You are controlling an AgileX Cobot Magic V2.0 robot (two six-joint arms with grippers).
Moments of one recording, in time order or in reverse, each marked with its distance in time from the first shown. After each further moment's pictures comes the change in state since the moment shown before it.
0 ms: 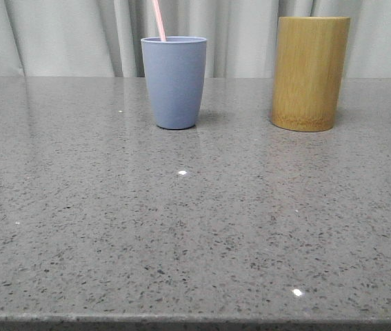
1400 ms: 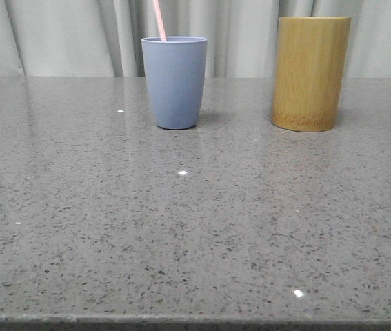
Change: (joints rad) left arm 0.046 -0.160 0.092 -0.033 -0.062 -0.004; right arm 0.000 -0.235 0.110 -0.002 0.000 0.000
